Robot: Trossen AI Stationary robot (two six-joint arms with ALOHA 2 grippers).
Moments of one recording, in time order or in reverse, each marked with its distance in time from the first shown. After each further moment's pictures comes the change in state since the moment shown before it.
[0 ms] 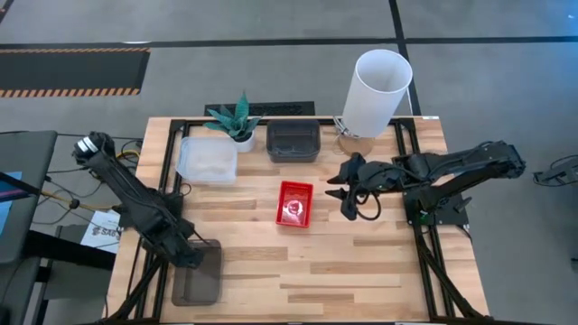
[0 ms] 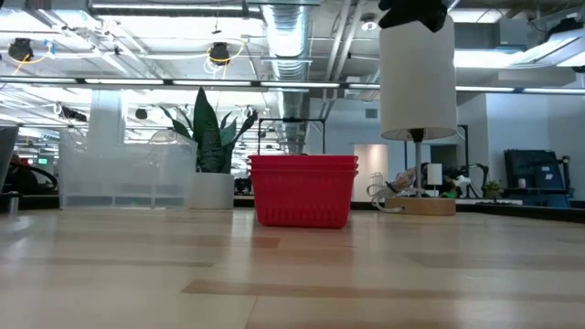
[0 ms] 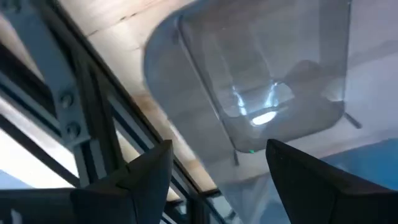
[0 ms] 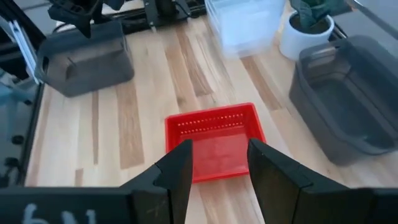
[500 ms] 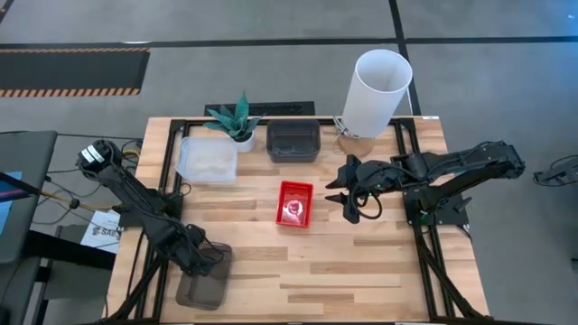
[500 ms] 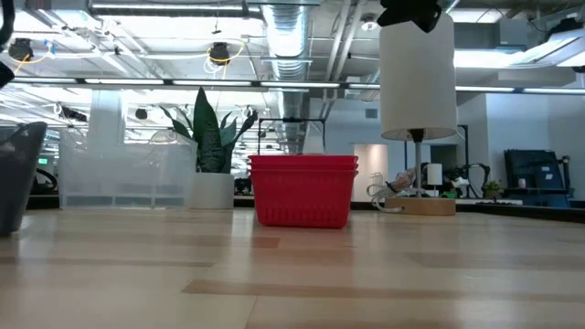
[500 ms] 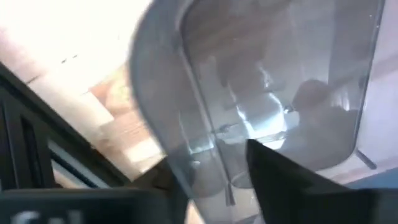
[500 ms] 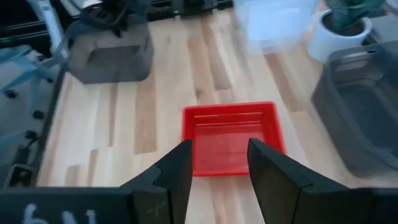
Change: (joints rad) left arm 0.015 0.191 0.000 0.141 -0.078 0.104; right arm -0.012 0.008 0.001 0.010 -0.100 -0.087
